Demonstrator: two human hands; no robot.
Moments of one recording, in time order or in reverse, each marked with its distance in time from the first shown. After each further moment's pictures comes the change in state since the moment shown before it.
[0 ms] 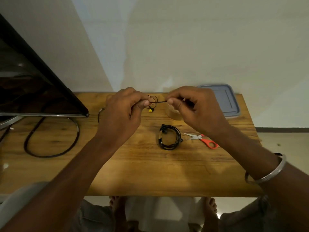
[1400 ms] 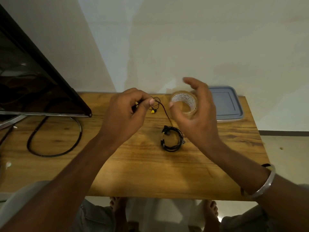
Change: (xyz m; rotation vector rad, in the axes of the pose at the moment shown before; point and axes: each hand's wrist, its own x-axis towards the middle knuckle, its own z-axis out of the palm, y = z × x) left_hand 0.005 0.006 -0.002 -0.110 0.021 -0.065; right_hand -0.017 -0.015 0.025 0.052 0.244 0.232
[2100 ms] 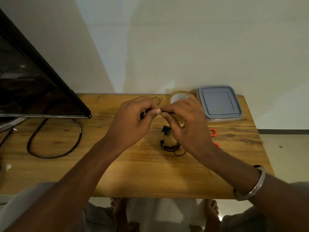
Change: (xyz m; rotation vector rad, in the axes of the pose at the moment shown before) left_hand -0.006 0.000 0.012 0.039 -0.142 0.060; right_hand -0.009 0.017 0.014 -0.223 -0.082 -0.299
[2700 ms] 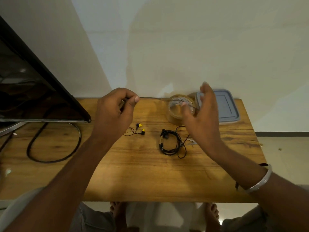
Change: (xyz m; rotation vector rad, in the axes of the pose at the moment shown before) left_hand 0.007 -0.020 -0.021 -0.031 0.265 -0.094; right_hand 0.011 0.011 -0.018 0.116 0.110 0.578
